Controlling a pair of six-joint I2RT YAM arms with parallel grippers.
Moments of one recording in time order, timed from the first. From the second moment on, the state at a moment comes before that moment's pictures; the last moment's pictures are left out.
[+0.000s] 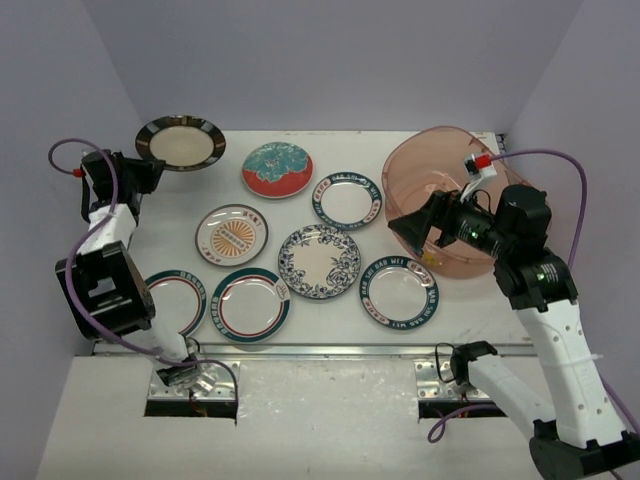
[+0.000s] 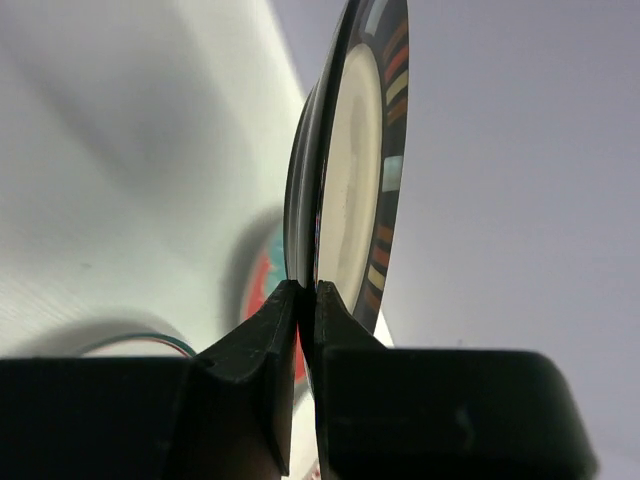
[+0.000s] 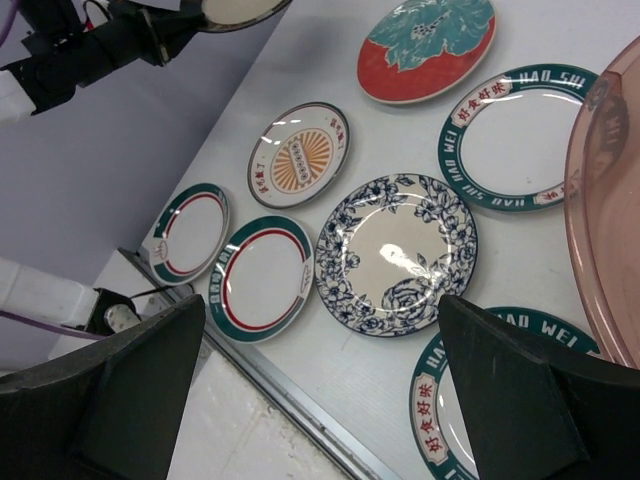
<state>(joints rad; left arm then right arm) 0.45 1.63 1.10 0.08 0.29 -1.11 0.21 0.80 1.03 -0.52 -0.52 0.37</state>
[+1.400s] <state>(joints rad) -0.19 1.14 0.92 0.16 0.55 -1.10 -0.03 1.30 1.07 -0.33 -0.88 0.65</state>
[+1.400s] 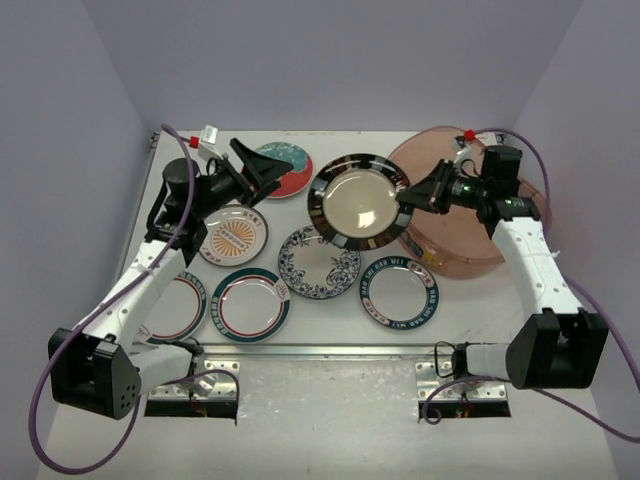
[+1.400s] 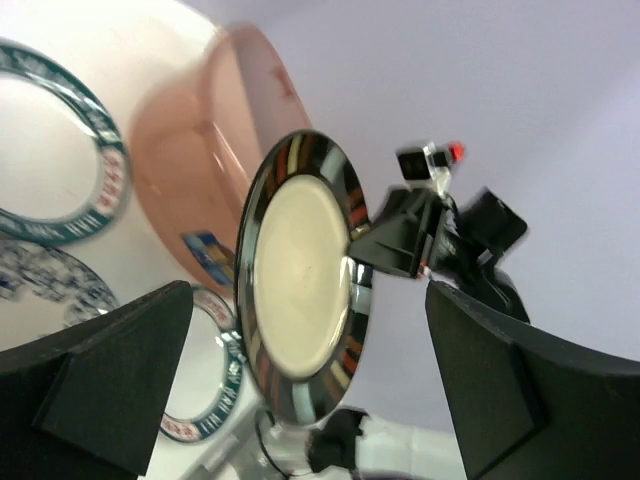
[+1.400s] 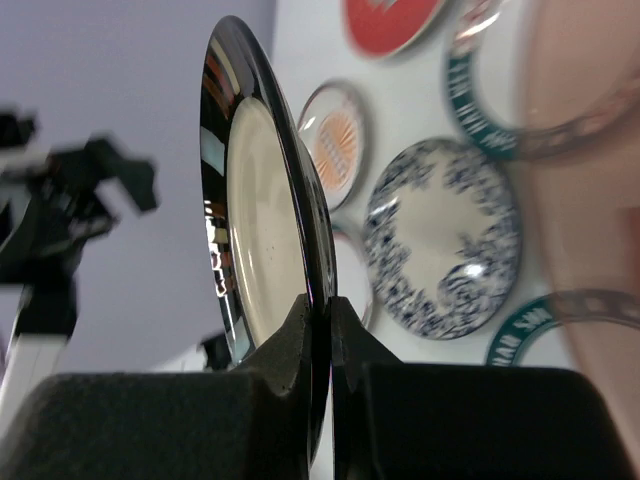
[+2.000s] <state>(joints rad) -0.16 0.83 0.72 -0.26 0.22 -0.65 -0.30 1.16 0.84 -0.31 -0.01 1.08</state>
